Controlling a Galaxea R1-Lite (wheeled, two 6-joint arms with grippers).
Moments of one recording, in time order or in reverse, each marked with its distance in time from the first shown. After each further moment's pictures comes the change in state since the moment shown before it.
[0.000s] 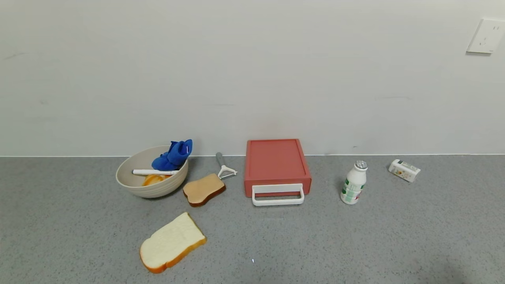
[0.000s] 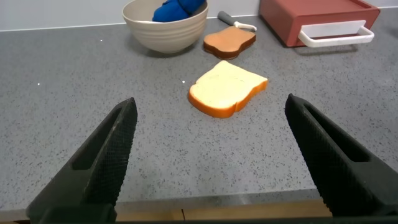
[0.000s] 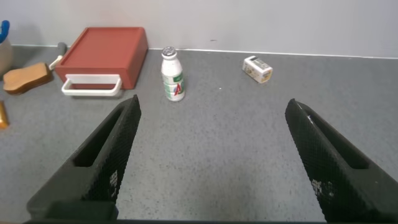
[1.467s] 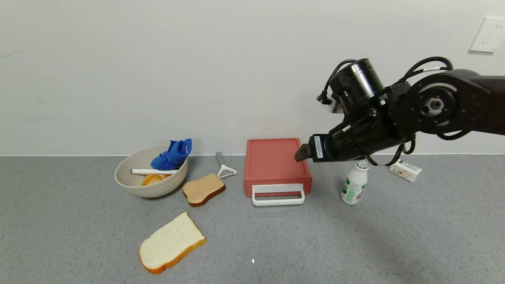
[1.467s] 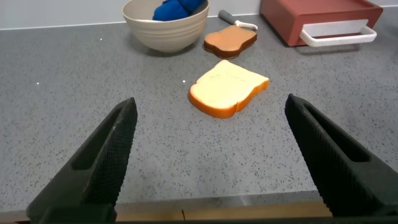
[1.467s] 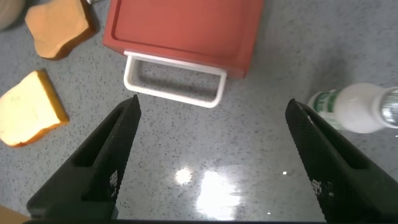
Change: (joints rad) left arm 0.000 0.000 0.000 0.000 0.000 0.000; right arm 0.534 1.091 -0.886 0.283 -0.256 0.307
